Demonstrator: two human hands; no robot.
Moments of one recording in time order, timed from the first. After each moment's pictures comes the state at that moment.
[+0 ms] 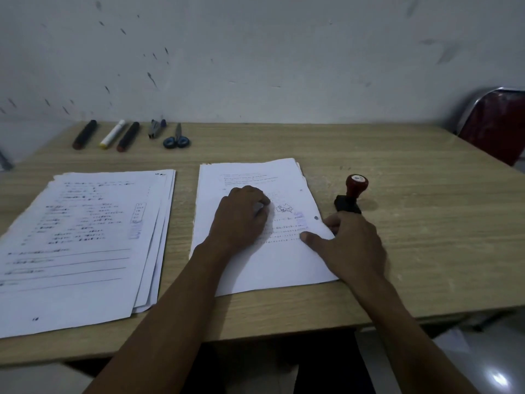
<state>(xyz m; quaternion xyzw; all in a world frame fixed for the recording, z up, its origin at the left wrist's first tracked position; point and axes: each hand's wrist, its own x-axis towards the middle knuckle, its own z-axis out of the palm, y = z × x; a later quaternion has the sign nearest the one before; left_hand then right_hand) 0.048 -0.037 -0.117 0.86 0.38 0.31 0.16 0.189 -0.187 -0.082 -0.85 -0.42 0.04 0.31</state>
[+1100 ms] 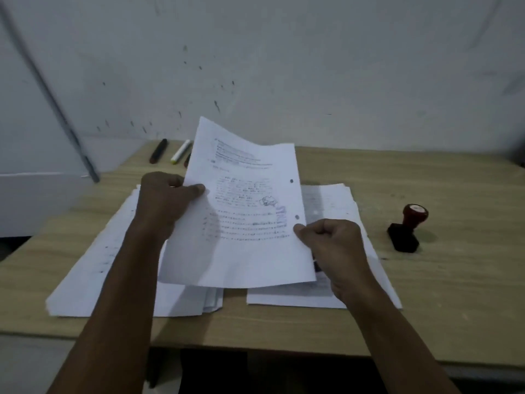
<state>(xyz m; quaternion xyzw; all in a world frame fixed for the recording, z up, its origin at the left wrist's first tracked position) -0.122 -0.026 -0.015 0.54 0.58 0.48 0.36 0.101 -0.144 -0.057 -0.65 -0.40 0.32 0.57</state>
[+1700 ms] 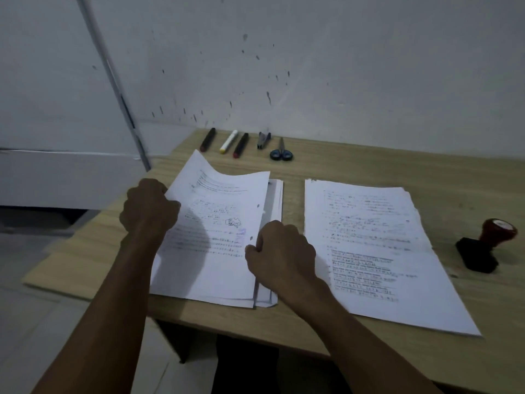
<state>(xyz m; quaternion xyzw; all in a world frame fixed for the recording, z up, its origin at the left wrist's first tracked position) -0.228 -0.009 -0.053 0.51 0.79 0.32 0.09 -0.033 -0.103 -0.068 -0.70 -0.67 0.12 0.22</state>
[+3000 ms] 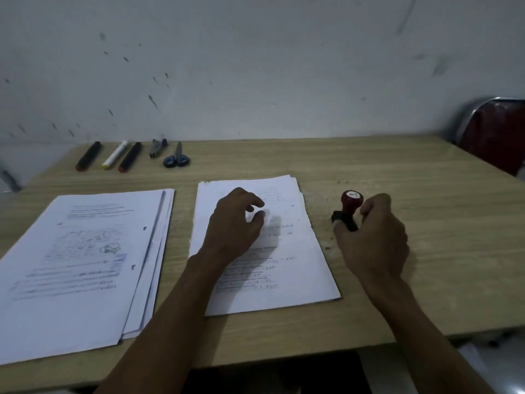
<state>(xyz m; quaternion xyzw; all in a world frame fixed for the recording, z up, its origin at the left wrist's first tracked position) 0.045 -0.042 -0.091 0.82 0.35 0.42 0.18 0.217 -0.179 -0.063 -0.83 -0.36 -0.09 0.42</state>
